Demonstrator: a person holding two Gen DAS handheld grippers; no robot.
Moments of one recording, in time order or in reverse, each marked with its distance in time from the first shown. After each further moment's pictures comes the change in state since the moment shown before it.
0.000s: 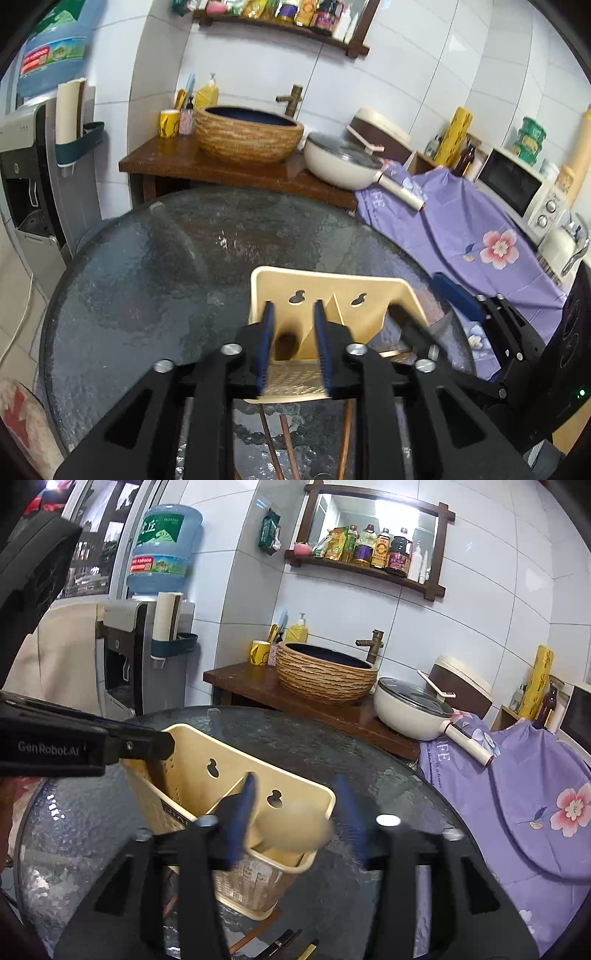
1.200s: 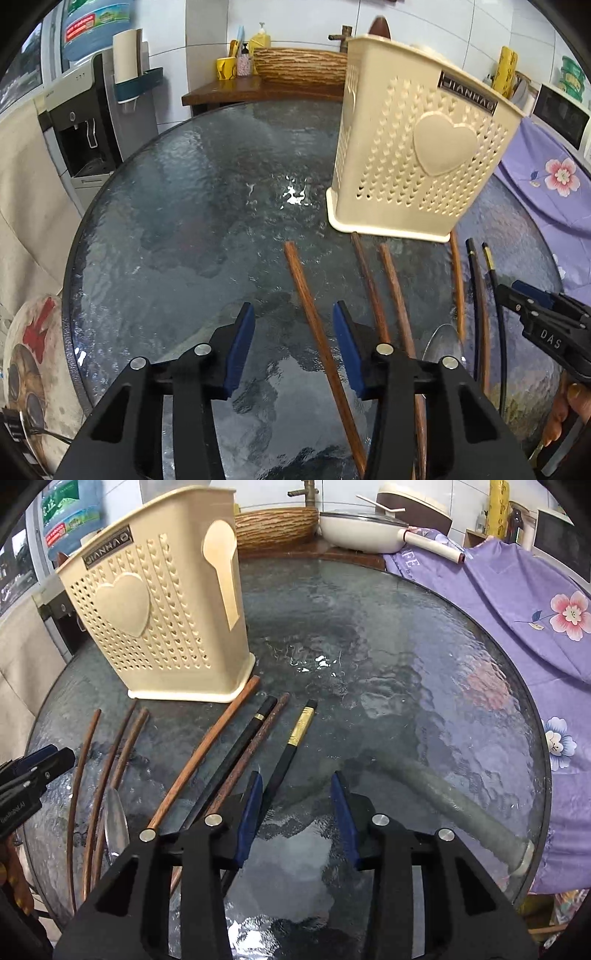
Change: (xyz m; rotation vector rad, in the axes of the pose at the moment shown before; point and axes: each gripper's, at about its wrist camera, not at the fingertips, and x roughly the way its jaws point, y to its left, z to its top) left arm 0.016 0.040 -0.152 0.024 0.176 0.282; right arm -0.005 -0.018 -0.145 0.355 0.510 -0.025
